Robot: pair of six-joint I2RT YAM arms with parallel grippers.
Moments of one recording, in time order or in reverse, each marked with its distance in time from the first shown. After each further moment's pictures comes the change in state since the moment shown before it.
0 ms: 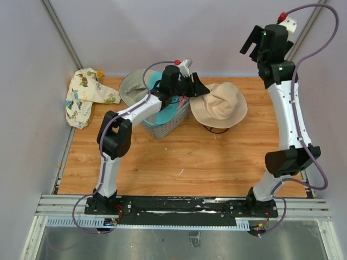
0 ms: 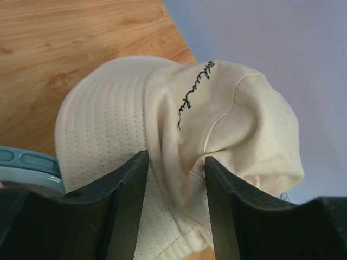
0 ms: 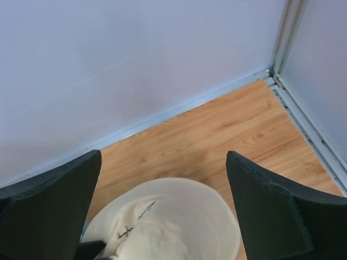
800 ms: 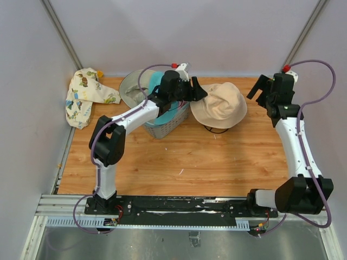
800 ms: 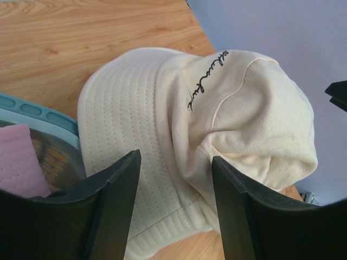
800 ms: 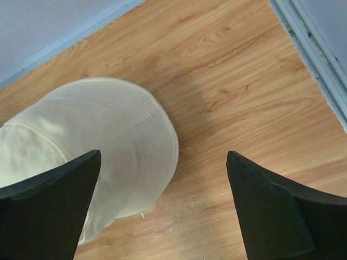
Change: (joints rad) left arm -0.047 -0.140 -0.165 0.000 -0.210 0.091; right arm -0.230 -0.343 -0.709 0.063 -0.258 0.031
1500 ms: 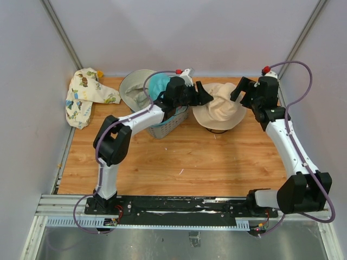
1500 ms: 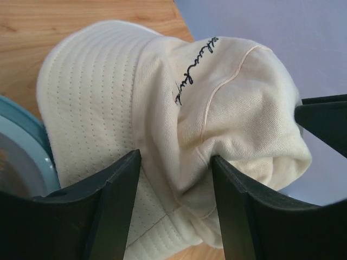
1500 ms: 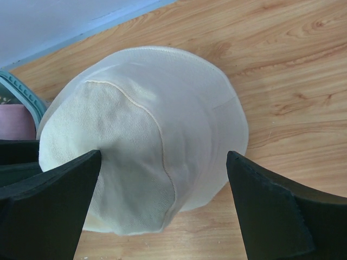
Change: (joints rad) left arm -0.041 0.023 -0.066 0.128 -0.005 -0.112; right arm 0.136 -0.029 -0.137 0.199 -0.105 0.003
